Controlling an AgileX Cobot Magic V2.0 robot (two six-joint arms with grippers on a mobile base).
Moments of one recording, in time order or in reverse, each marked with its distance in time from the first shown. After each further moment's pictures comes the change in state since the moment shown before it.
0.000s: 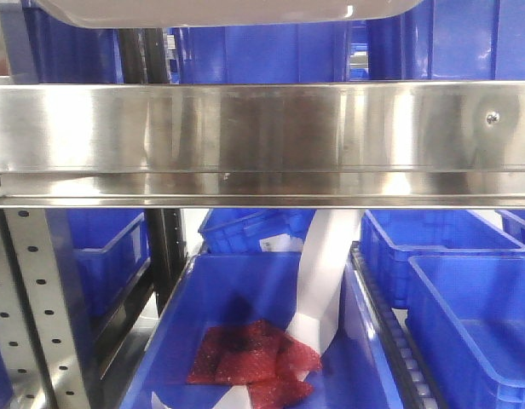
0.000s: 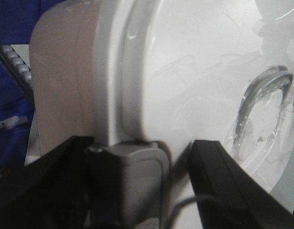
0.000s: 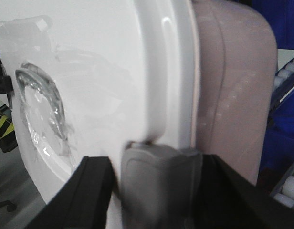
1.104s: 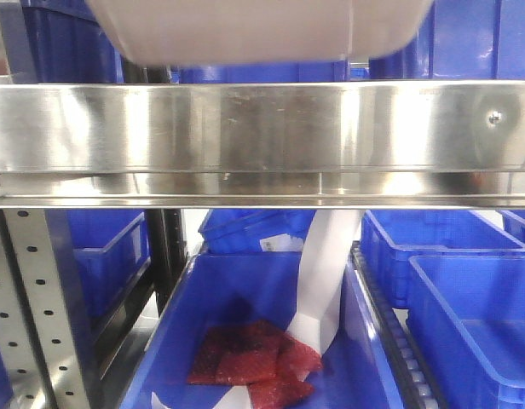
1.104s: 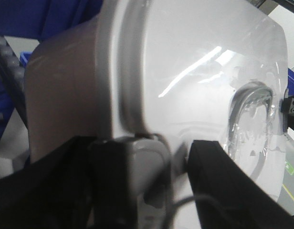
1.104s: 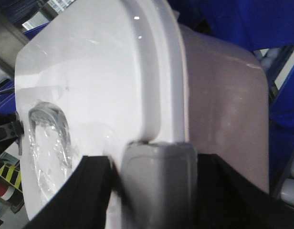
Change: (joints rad) left arm -0.122 0.493 -0.275 -0.124 -0.128 -0.002; right arm -0.010 0.428 -0.224 0.128 -0.115 0.049
